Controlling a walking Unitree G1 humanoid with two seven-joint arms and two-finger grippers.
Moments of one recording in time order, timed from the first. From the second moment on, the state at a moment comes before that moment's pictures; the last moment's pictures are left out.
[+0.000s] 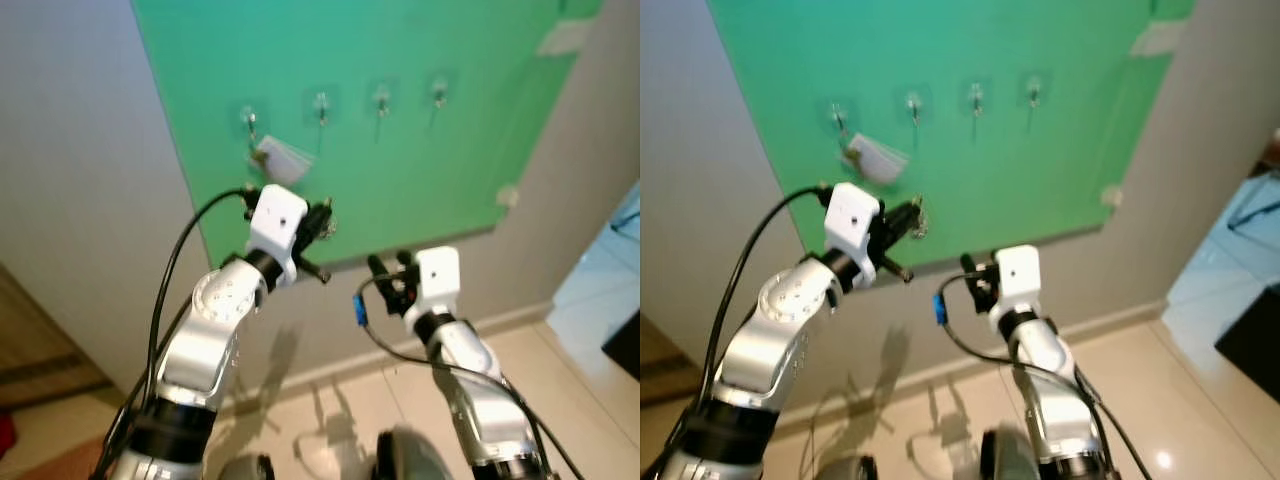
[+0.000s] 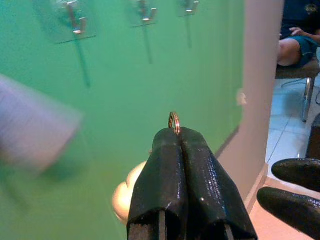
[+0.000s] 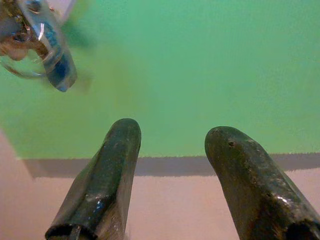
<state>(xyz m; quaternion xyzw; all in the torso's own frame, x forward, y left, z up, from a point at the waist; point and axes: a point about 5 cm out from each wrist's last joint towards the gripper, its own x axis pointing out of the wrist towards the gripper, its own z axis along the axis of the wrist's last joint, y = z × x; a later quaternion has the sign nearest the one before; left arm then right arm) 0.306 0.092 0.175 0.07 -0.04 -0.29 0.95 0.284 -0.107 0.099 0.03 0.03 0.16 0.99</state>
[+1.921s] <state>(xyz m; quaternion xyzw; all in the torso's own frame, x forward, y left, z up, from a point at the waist) 0.301 0.072 0.179 0.08 -0.04 -0.34 0.94 0.285 -0.115 0.099 0.03 0.02 0.14 0.99</state>
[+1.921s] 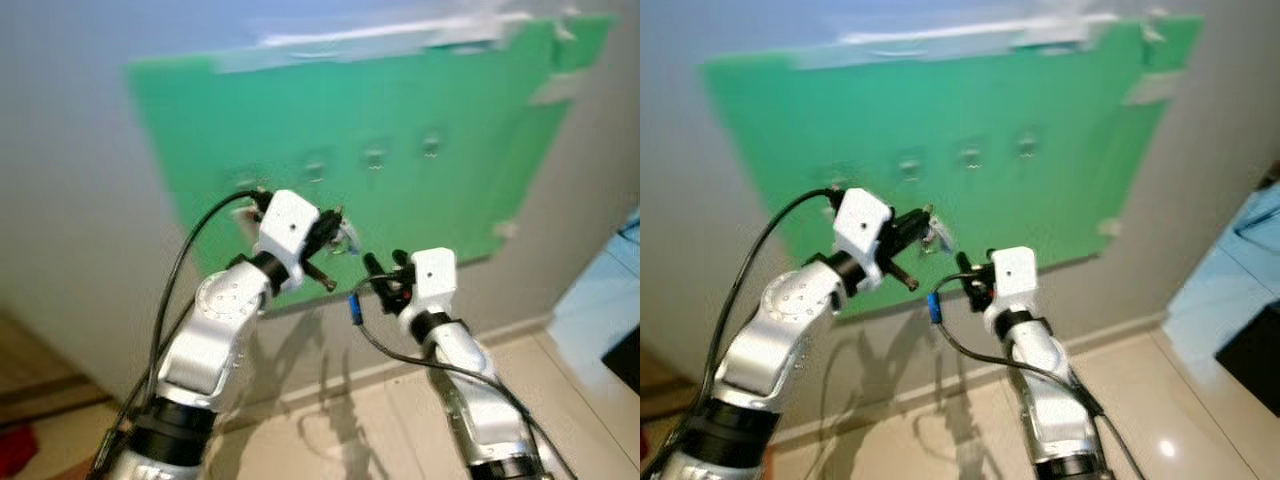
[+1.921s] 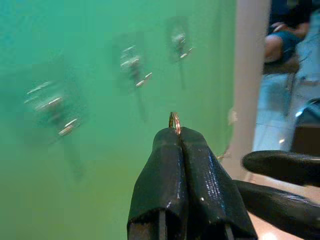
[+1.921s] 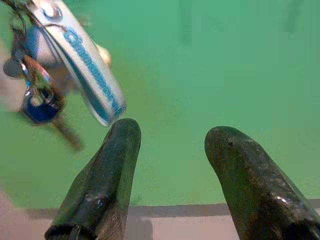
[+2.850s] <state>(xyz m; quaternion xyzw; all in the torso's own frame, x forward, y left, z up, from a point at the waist) 0.346 0.068 0.204 0.08 -0.02 -0.35 0.93 0.283 -0.102 0.098 0.04 0.02 0.16 0.99</state>
